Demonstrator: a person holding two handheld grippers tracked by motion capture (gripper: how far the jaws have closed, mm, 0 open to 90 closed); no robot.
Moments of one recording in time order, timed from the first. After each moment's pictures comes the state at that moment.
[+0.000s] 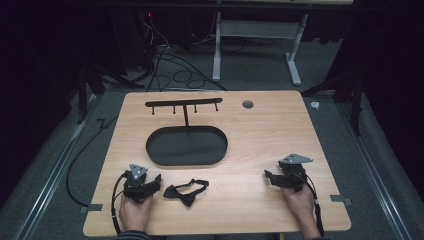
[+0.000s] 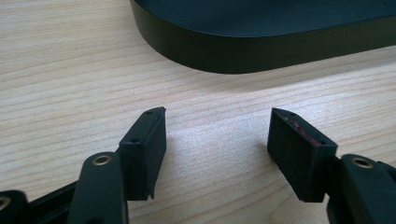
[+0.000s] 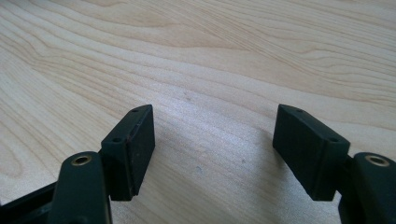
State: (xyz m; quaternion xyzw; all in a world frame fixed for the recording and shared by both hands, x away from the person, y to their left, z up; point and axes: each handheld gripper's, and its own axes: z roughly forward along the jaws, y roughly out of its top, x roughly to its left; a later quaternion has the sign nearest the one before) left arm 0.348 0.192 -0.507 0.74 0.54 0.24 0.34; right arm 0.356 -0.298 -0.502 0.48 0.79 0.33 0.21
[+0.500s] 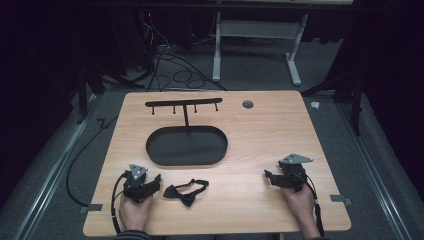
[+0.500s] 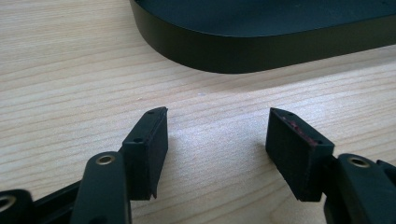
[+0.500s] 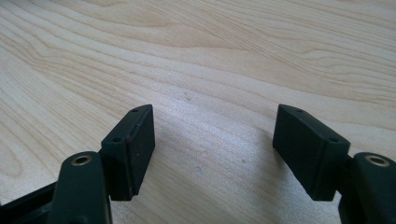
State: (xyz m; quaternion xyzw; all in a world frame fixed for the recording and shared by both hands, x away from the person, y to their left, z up) left arm 0.348 0.193 -0.507 0.74 0.53 0.24 0.34; right arm 0.356 -0.298 -0.502 0.48 0.79 0.33 0.21
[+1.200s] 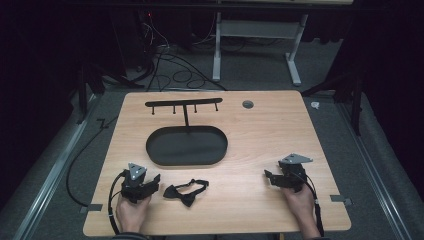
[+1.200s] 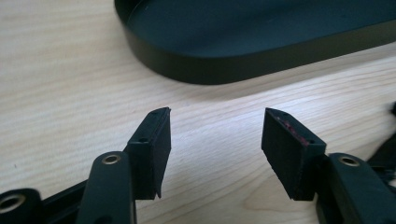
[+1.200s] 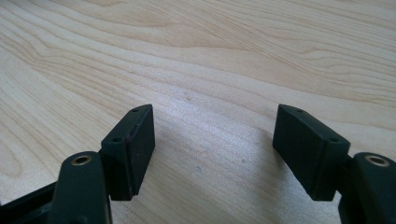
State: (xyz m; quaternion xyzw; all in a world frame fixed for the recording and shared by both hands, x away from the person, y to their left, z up) left arm 0.339 0.188 -0.482 0.76 0.51 0.23 0.34; right arm 0.356 -0.298 -0.502 0.48 0.79 0.33 0.21
